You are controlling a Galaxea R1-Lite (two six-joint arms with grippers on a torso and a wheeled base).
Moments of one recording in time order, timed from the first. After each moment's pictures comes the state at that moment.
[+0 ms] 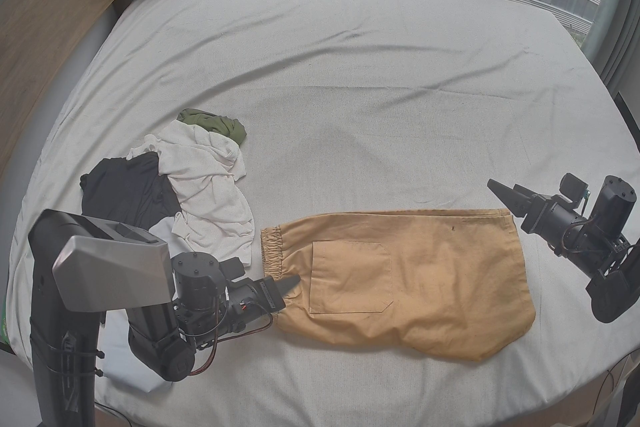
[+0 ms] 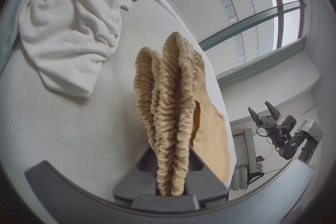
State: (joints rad) left arm -0.46 2.39 -0.55 -1.55 -0.26 -0.70; right arm 0.09 1.84 -0.38 -1.46 0.36 0.37
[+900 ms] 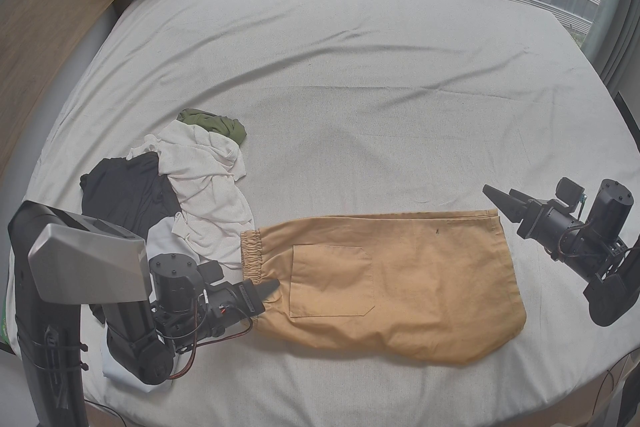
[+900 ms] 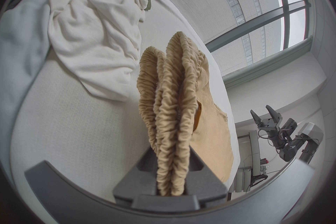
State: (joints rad) left arm -0.40 2.30 -0.42 -1.55 -0.26 -0.69; right arm 0.11 1.85 -0.36 -1.47 0.36 0.37
